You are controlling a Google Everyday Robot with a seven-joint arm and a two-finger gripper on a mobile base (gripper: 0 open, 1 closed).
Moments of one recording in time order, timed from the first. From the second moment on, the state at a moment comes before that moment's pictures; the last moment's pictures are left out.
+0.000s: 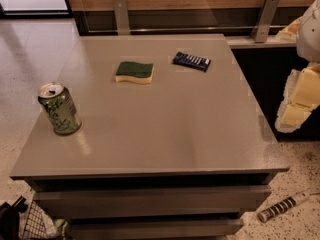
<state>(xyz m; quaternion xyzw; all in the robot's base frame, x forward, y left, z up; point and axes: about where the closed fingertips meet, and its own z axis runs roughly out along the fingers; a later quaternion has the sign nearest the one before) 0.439 -0.215 0.984 -0.60 0.78 -0.04 0.17</state>
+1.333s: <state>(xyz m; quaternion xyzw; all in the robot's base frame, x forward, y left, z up) 0.575 -0.219 0.970 -0.49 0.75 0.09 0.43</state>
